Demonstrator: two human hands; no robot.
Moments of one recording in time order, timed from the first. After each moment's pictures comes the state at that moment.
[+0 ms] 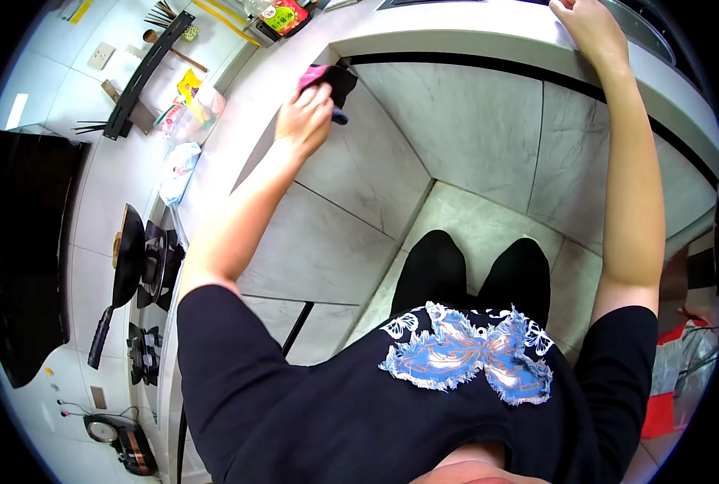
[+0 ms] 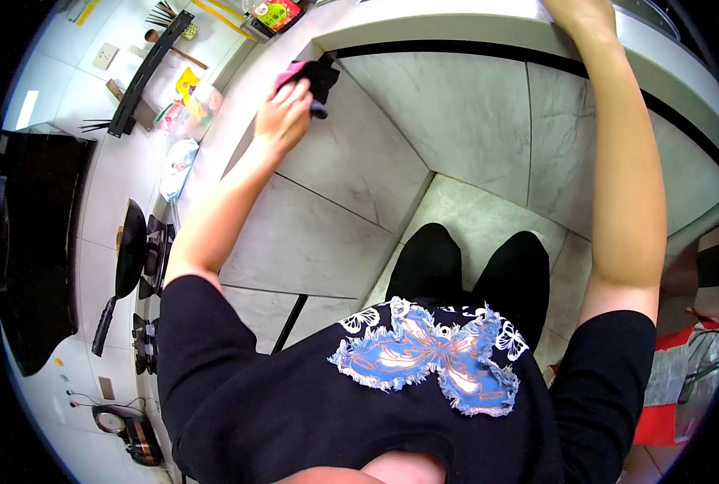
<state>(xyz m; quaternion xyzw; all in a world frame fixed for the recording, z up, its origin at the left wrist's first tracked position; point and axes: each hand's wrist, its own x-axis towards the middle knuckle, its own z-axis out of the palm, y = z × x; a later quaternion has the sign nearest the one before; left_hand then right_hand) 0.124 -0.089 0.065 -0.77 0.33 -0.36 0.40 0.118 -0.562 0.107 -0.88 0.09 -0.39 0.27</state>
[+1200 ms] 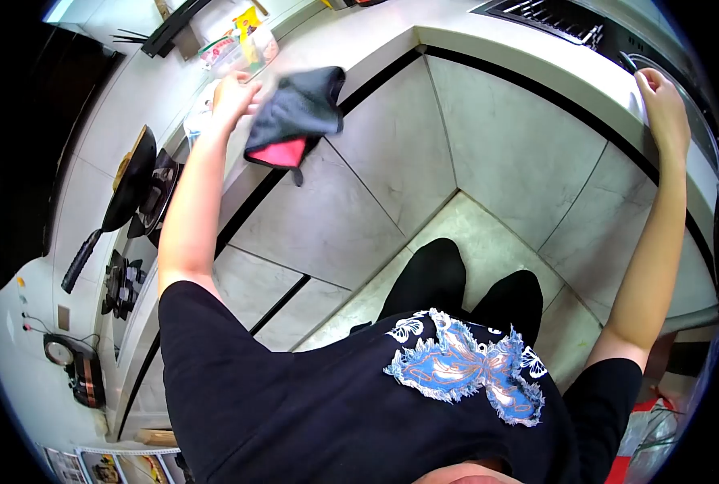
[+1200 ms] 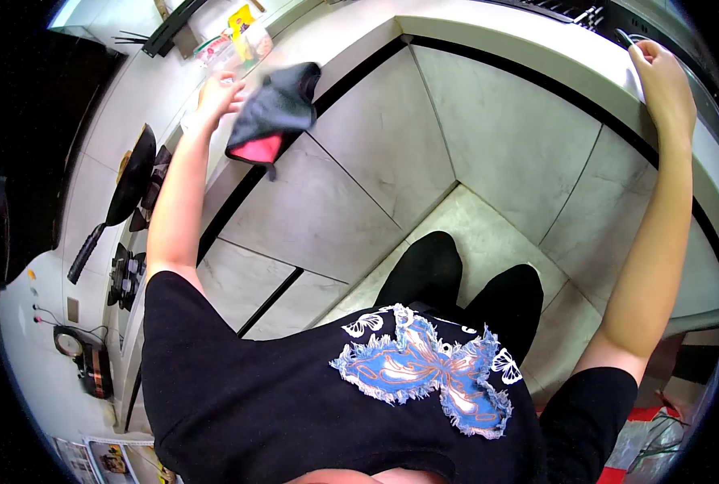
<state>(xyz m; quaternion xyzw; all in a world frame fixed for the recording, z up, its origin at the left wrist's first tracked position) 0.048 0.057 0.163 -0.92 -0.23 -0.23 -0.21 0.160 -0.596 0.096 -0.94 0.01 -0.30 0.18</state>
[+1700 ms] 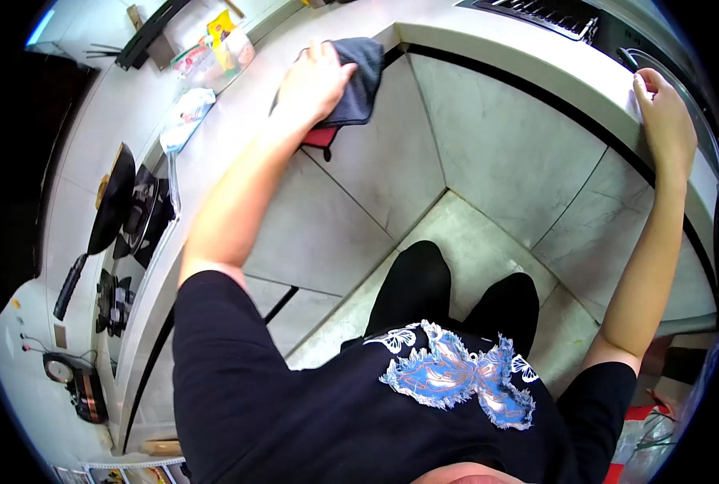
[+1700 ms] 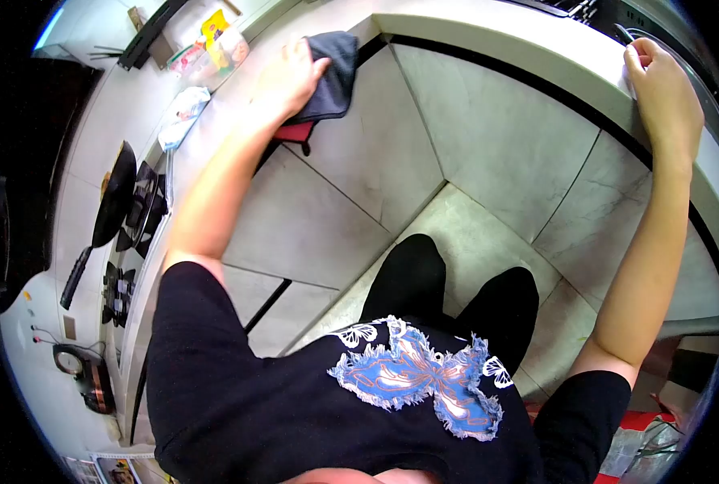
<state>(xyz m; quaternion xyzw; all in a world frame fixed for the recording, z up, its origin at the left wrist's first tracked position) 0.131 -0.061 0.093 -0.94 0.07 -0.29 0.17 0.119 -0.562 0.100 -0.93 0.09 -0.35 0.07</state>
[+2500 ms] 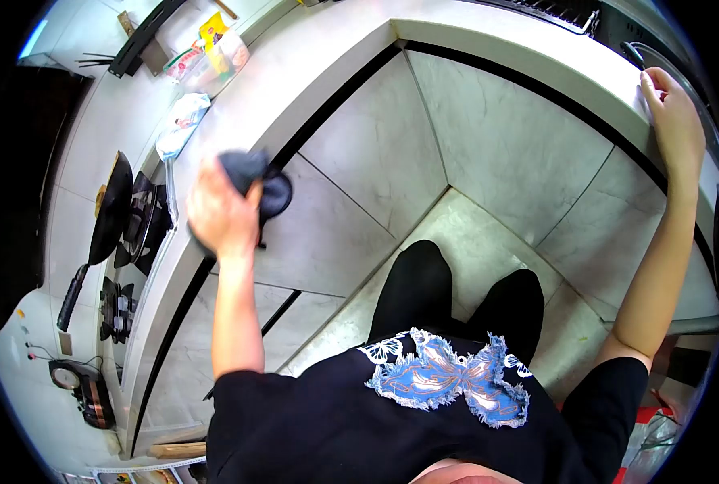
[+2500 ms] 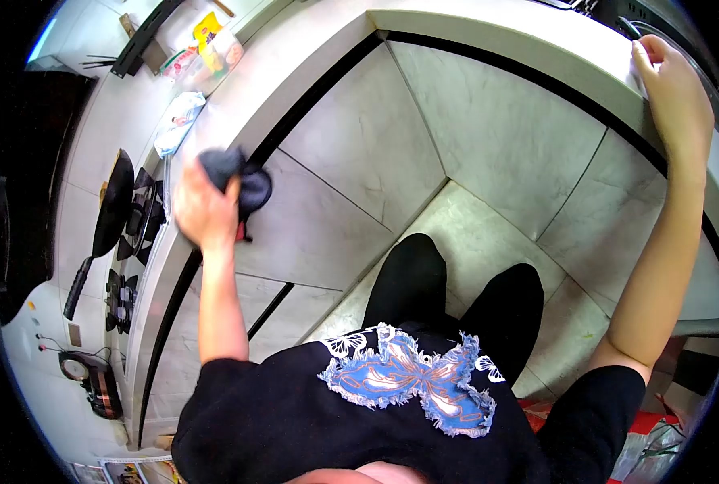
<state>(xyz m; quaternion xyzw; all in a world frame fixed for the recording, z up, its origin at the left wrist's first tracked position) -0.075 -0.025 0.063 -0.86 -0.14 -0.43 0.23 0.114 -0.575 0.105 -0.94 0.04 -0.33 0.09</state>
